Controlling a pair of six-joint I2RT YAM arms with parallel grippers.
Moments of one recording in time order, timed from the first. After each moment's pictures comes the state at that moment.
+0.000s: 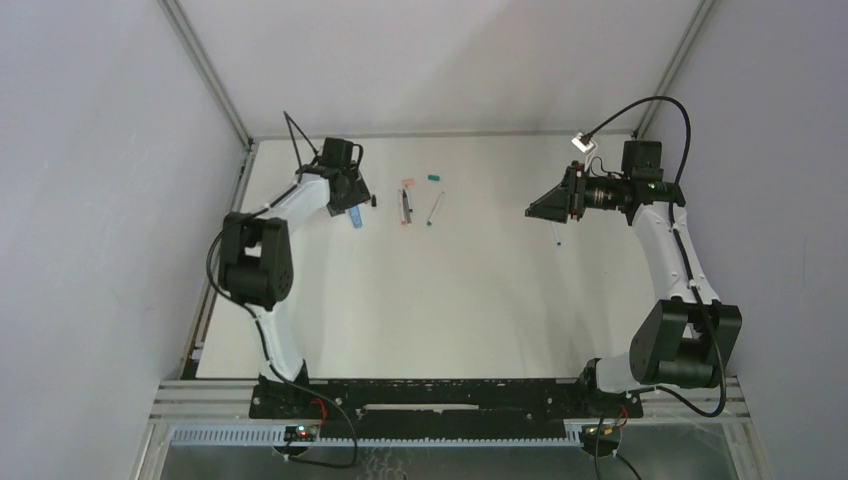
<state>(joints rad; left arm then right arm) -0.22 1.88 1.41 -0.46 -0.18 -0.59 -0.12 1.41 1.25 -0.66 -1.26 -0.17</state>
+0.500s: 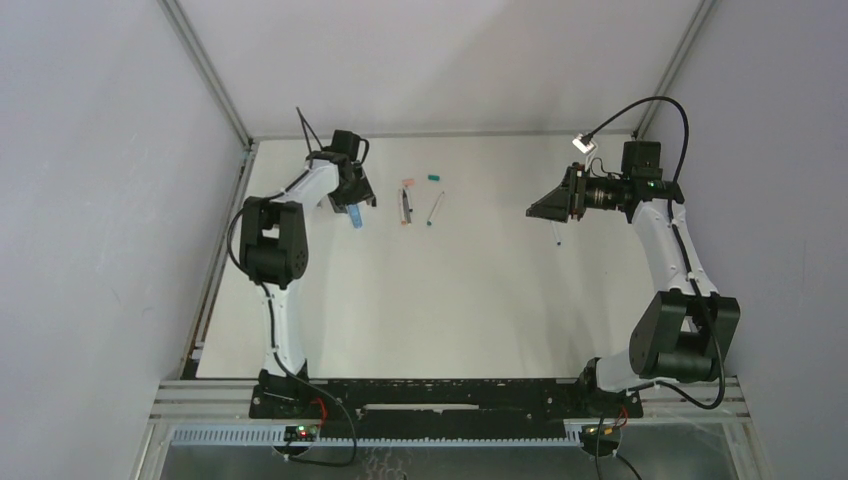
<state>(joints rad) -0.20 2.16 1.73 -0.67 -0.17 -0.57 -0.13 1.44 1.25 -0.67 -1.26 -0.18</state>
